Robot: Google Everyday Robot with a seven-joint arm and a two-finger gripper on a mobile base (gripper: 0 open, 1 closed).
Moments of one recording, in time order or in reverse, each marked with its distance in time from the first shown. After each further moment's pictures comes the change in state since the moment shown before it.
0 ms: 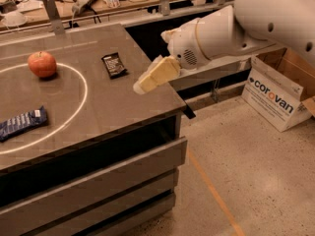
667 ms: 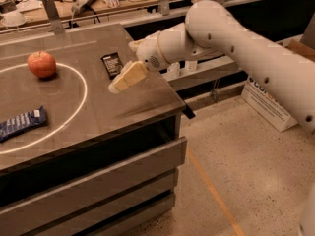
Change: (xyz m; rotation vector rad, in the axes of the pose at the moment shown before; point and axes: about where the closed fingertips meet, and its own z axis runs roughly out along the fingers) arm -0.003 -0.024 0.117 -0.165 -0.094 -0.010
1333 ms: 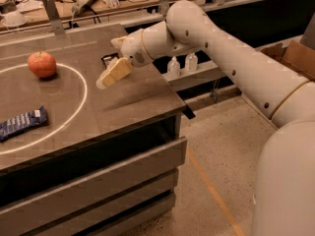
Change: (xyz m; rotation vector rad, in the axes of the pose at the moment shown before) arm -0.022 -0.014 0.051 -0.094 -0.061 -0.068
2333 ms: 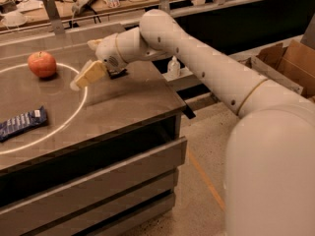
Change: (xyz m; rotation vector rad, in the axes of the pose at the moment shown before) arm -0.024 0.001 0.071 -0.037 -0.074 -0.020
